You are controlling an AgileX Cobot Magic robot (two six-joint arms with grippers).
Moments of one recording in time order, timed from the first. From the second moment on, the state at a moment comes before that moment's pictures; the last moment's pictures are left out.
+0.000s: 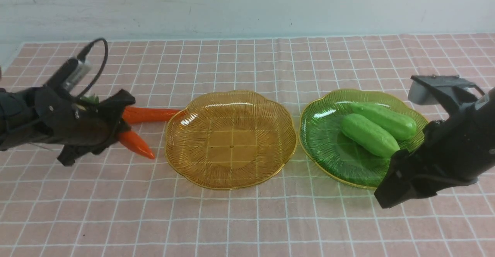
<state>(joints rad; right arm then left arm) 0.23 1.43 -1.07 0.44 1.23 -0.30 -0.24 1.80 -1.20 -0.44 0.44 -0.41</state>
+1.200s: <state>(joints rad) 0.23 1.43 -1.07 0.46 1.21 -0.30 0.03 2.23 -2.08 -0.04 1.10 -0.64</state>
